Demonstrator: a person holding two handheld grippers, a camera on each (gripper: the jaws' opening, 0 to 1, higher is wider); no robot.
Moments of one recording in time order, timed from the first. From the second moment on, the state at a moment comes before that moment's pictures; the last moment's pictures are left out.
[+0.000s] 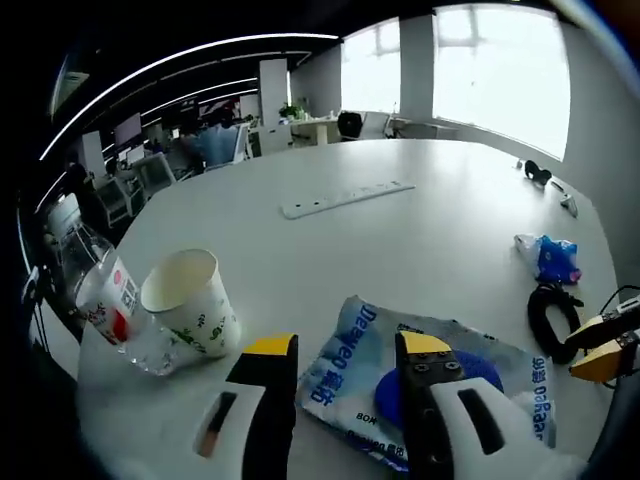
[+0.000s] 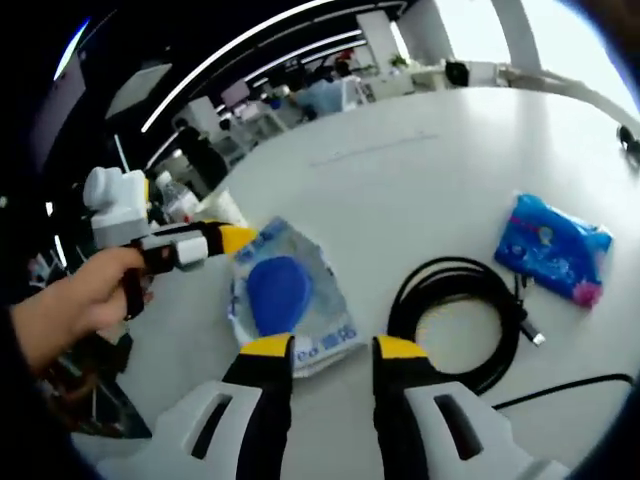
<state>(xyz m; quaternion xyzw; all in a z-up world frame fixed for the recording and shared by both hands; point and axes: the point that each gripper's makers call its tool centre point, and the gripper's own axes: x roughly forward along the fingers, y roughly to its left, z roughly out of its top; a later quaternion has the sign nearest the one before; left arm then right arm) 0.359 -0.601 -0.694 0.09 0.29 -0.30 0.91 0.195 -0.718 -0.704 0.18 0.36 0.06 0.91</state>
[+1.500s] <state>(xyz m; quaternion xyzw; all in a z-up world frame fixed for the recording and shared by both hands) 0.361 -0.596 -0.724 0.09 0.33 -0.34 0.88 0.185 -0.684 -0.726 0.26 0.38 0.01 0.89</state>
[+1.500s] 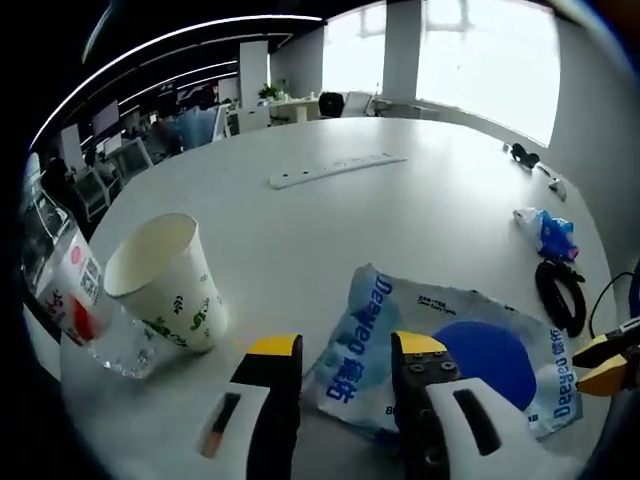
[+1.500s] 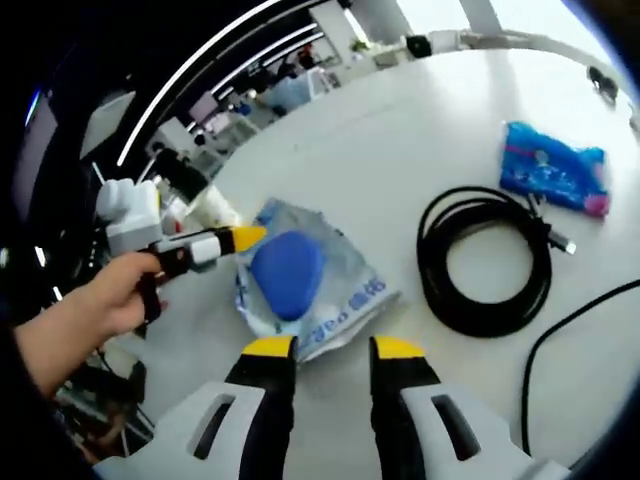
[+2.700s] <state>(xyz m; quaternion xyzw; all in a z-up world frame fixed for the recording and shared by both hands) 0.363 -0.597 -0.734 0.09 0.34 -0.35 0.87 0.194 -0.682 -0.737 0.27 0.40 -0.01 0.88</state>
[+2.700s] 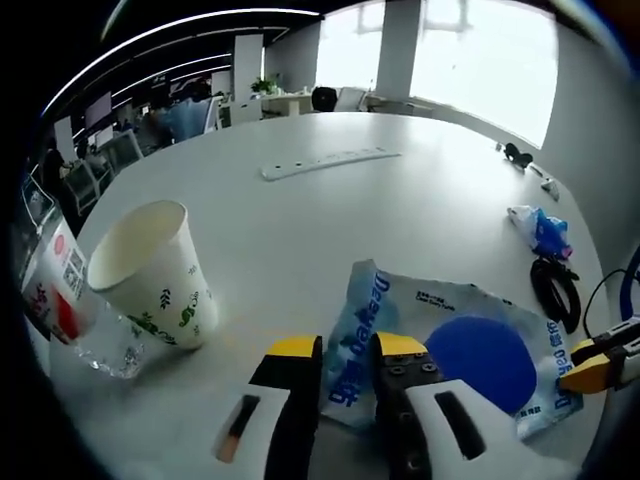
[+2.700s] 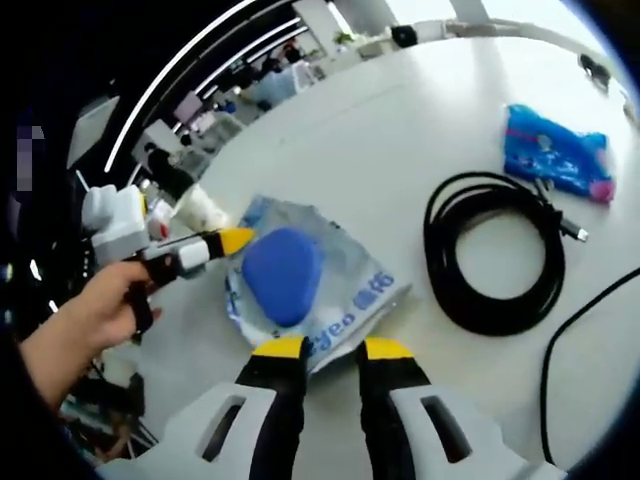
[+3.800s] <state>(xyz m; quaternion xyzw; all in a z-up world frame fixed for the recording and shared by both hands) 0.345 -0.584 -0.734 0.08 0.36 -0.34 0.87 0.194 -0.696 -0.735 0.26 0.41 -0.02 0.88</state>
